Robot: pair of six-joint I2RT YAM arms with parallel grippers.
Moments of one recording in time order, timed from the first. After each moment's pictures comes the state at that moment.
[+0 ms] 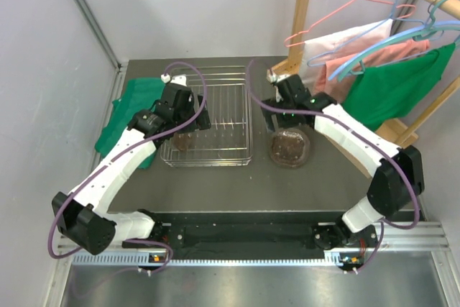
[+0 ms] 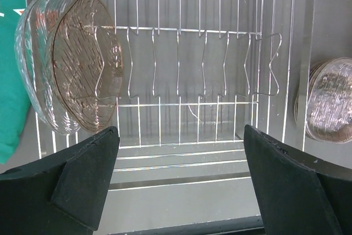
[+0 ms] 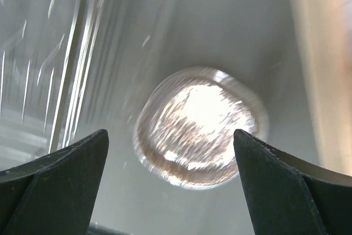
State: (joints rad) left arm -0.49 1.25 1.24 -0.75 -0.20 -0.53; right arm 0.55 1.56 1.38 -0.73 0.14 0.20
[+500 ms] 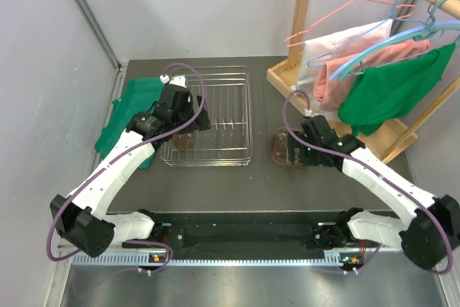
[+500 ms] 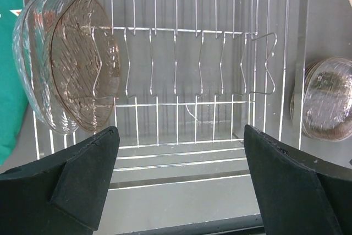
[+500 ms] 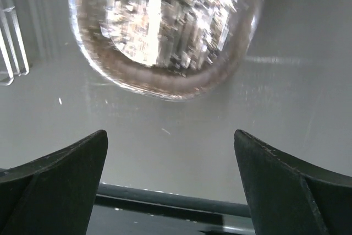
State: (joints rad) left arm -0.49 1.23 1.22 -0.74 -0.19 -0.53; right arm 0.57 1.14 0.86 -0.74 0.14 0.50
